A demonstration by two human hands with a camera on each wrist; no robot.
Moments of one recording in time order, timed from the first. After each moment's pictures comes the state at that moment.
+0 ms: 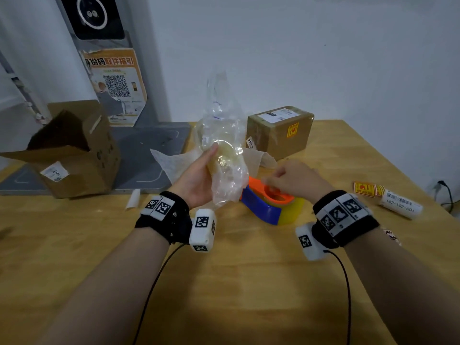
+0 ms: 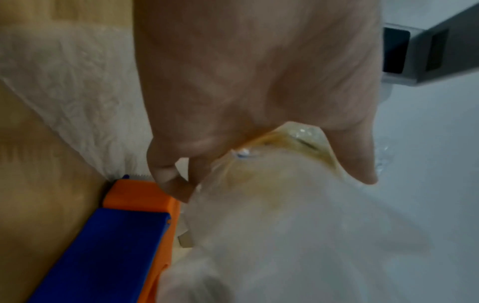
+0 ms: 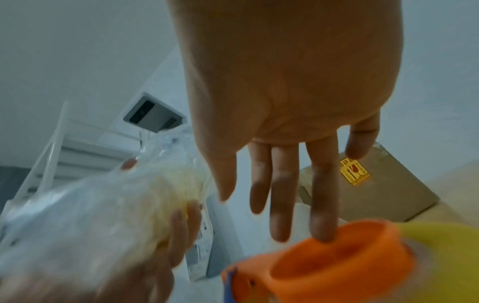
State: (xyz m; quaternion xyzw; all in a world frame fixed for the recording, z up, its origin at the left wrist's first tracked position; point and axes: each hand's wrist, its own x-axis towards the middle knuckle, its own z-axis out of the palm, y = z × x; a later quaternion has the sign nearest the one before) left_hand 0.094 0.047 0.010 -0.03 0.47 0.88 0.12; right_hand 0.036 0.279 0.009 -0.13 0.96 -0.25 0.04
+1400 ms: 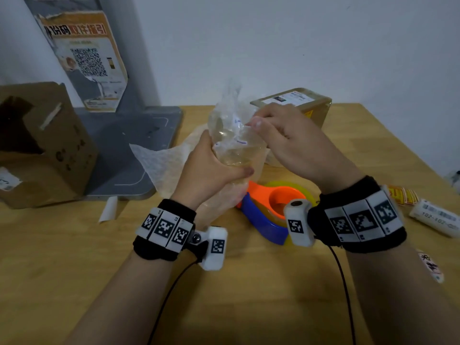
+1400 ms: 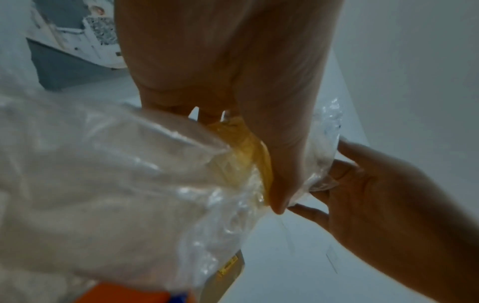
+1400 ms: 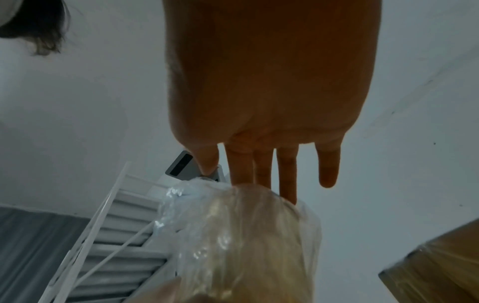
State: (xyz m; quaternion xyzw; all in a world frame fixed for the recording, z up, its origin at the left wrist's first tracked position) left_hand 0.038 0.059 -0.002 -0.02 0.82 0.54 -0.17; right_hand -0.004 0.245 0.057 -0.34 0.87 -0.34 -0.12
